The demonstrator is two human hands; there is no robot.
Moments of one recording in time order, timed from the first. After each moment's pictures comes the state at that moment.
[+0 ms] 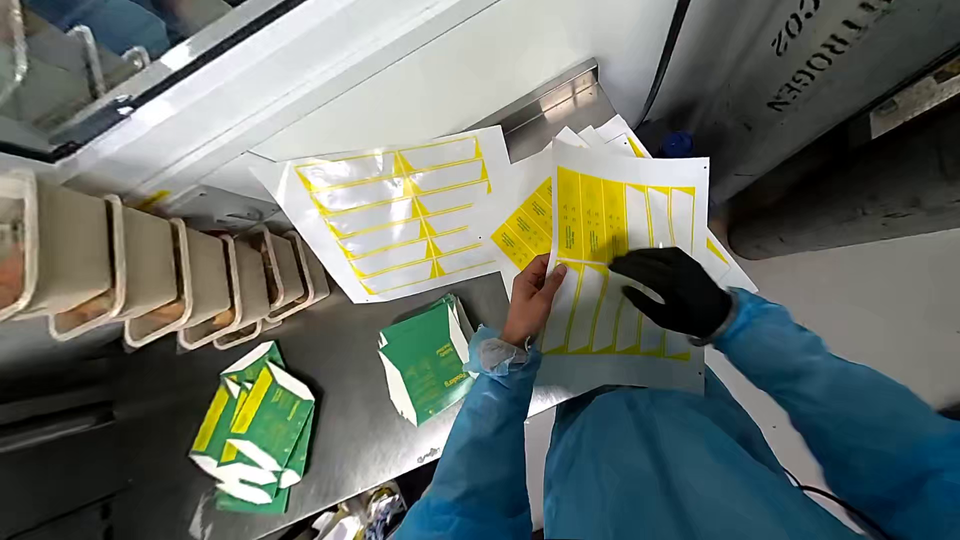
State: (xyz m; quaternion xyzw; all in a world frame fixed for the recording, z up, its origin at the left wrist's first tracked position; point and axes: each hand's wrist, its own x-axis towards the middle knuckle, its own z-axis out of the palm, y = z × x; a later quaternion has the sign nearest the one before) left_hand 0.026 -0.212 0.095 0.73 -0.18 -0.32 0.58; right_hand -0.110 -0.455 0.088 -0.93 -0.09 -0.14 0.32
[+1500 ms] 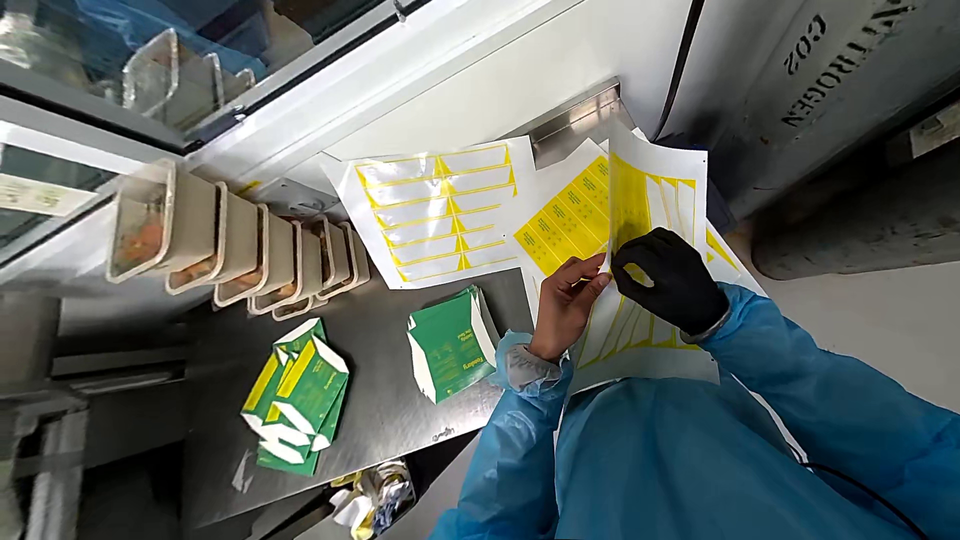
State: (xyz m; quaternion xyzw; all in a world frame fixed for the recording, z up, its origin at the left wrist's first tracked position) left_hand -0.018 -0.231 0.152 0.71 -0.27 -0.23 0.61; right_hand -0.084 -0.429 0.140 -0.90 -0.07 -0.27 0.33
